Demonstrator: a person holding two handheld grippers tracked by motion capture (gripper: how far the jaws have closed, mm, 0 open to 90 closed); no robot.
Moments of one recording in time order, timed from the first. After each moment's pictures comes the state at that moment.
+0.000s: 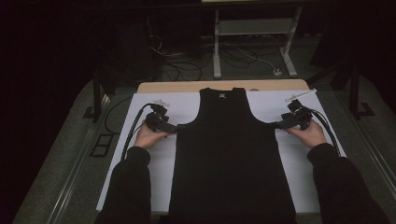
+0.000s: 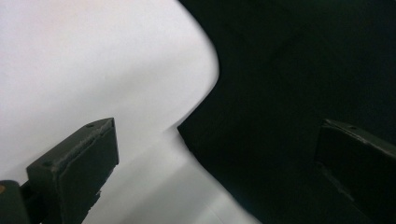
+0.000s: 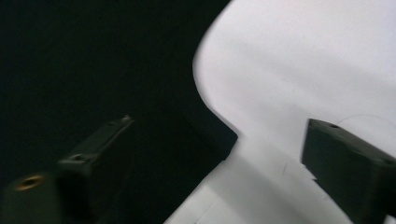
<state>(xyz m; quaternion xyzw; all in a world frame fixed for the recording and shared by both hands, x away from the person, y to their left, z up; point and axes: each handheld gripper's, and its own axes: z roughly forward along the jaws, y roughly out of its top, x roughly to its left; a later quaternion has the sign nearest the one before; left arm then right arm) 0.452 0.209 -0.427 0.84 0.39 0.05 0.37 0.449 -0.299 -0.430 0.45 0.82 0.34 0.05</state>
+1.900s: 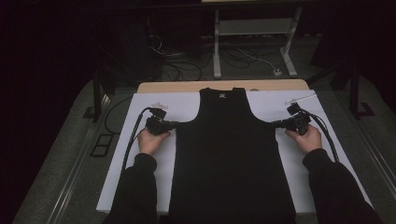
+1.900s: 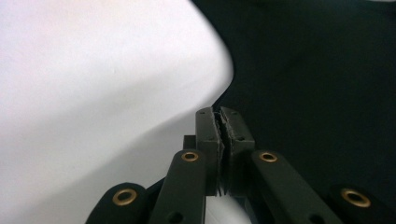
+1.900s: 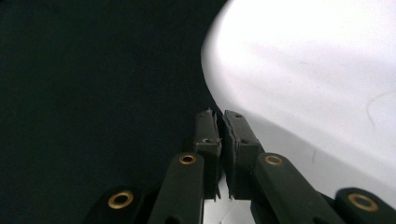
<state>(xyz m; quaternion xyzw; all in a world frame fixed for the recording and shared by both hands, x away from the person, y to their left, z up) 0.445 0.212 -0.438 0.80 0.43 0.06 0.42 0.439 -0.297 -0.437 0.49 0.79 0.37 0.03</state>
